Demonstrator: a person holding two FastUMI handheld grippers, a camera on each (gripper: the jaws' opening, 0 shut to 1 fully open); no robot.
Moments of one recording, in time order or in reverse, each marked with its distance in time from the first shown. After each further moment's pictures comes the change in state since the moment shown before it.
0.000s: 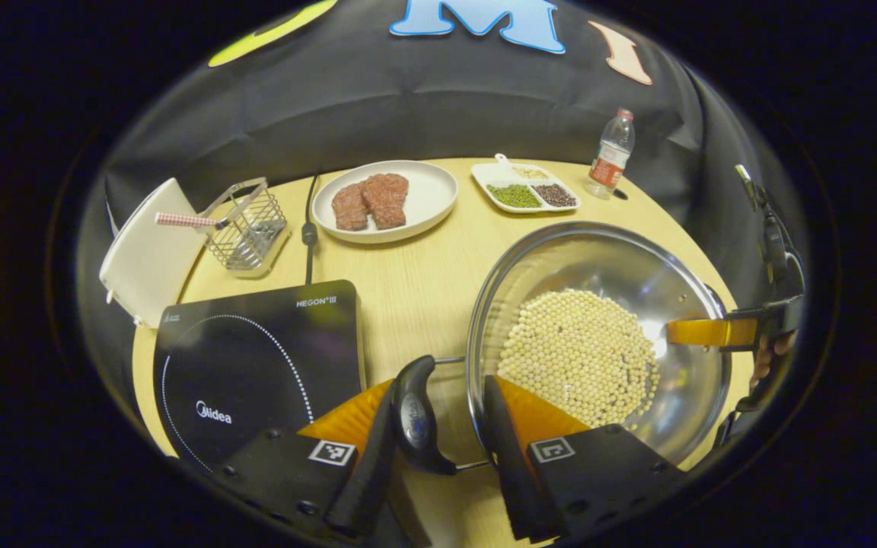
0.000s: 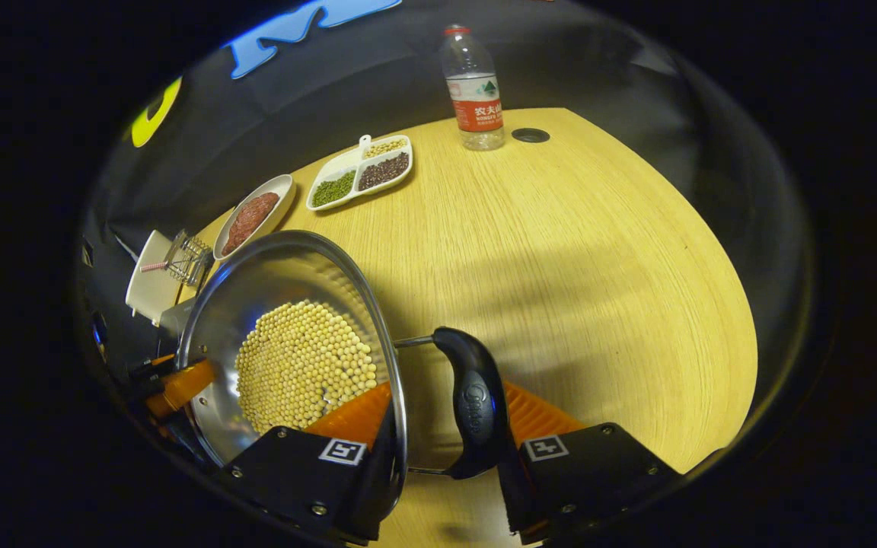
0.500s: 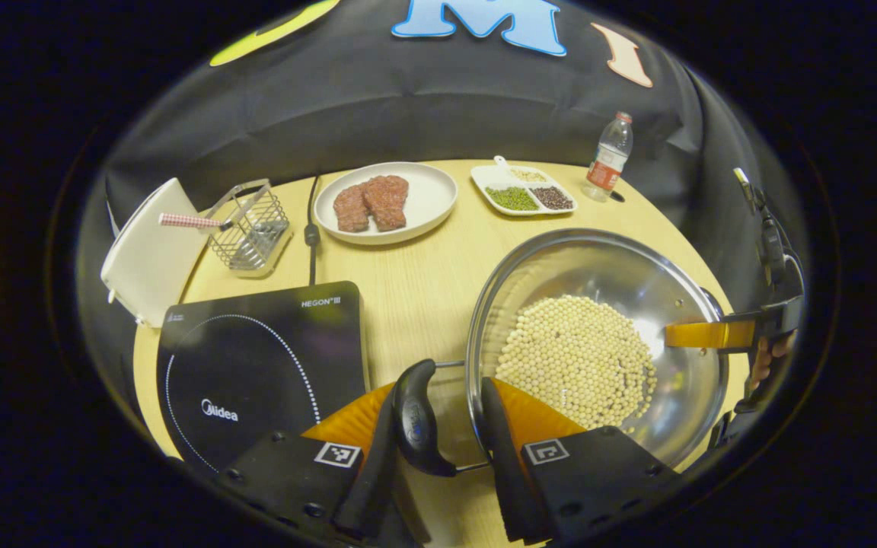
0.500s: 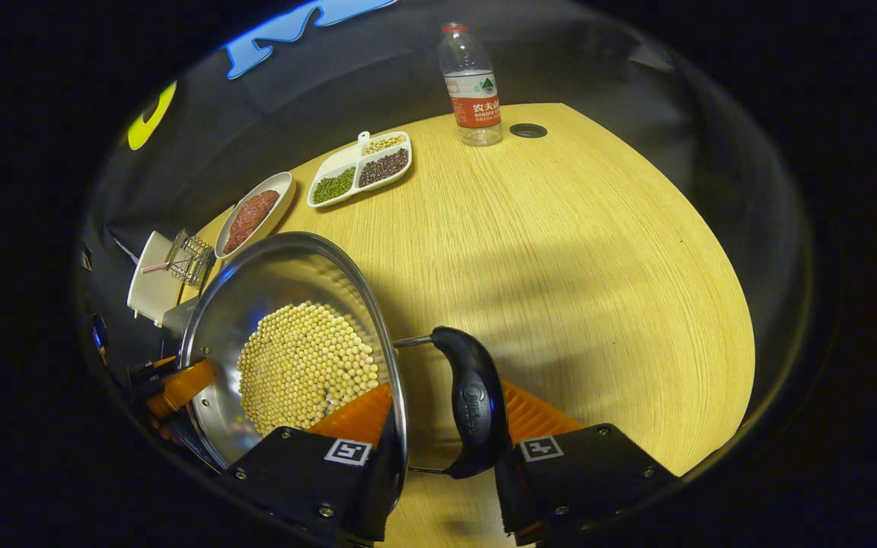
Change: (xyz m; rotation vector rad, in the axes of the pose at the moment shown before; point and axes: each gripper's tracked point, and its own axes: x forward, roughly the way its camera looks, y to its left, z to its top) left arm -0.016 0.000 0.005 0.001 -0.008 -0.001; right arm -0.007 0.000 0.001 0.012 0.018 -0.004
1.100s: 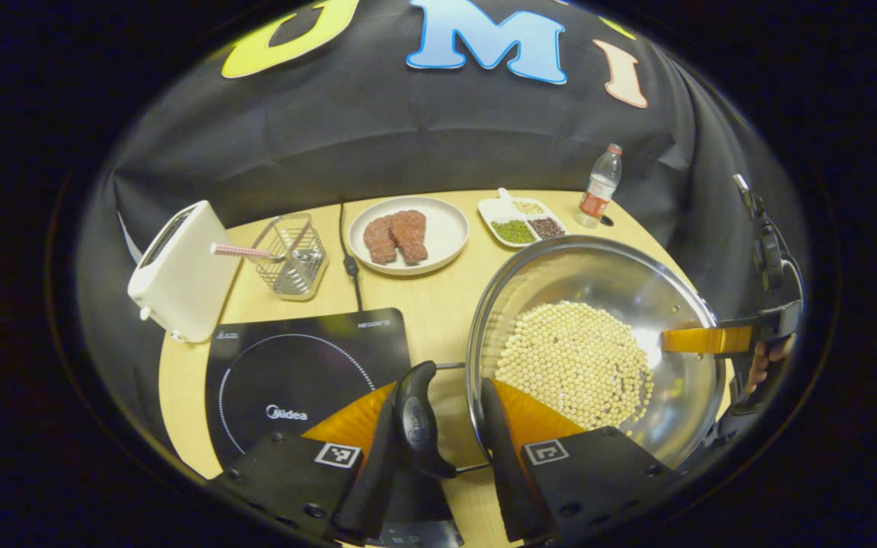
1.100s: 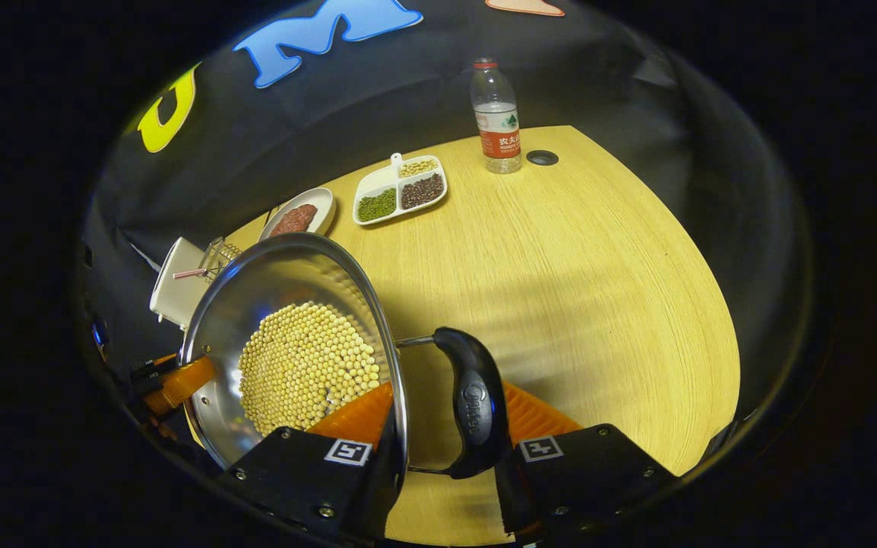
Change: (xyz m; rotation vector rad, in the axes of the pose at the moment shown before) left arm -0.081 0.030 0.026 0.000 -0.054 -0.002; right arm -0.011 -0.014 0.002 -0.003 -0.038 0.031
